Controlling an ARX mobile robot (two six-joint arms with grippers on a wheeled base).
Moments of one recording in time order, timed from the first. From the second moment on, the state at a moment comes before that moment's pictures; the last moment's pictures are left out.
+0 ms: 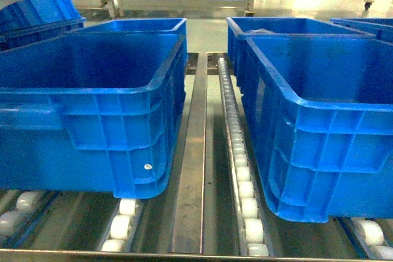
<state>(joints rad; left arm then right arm) -0.14 1.25 0.50 1.04 -0.21 0.12 0.12 1.00 0.37 0.92 0.21 -0.15</state>
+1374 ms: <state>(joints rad) -0.09 1.47 0.52 0.95 -0.09 0.01 0.08 1.41 0.44 0.97 0.07 -0.03</state>
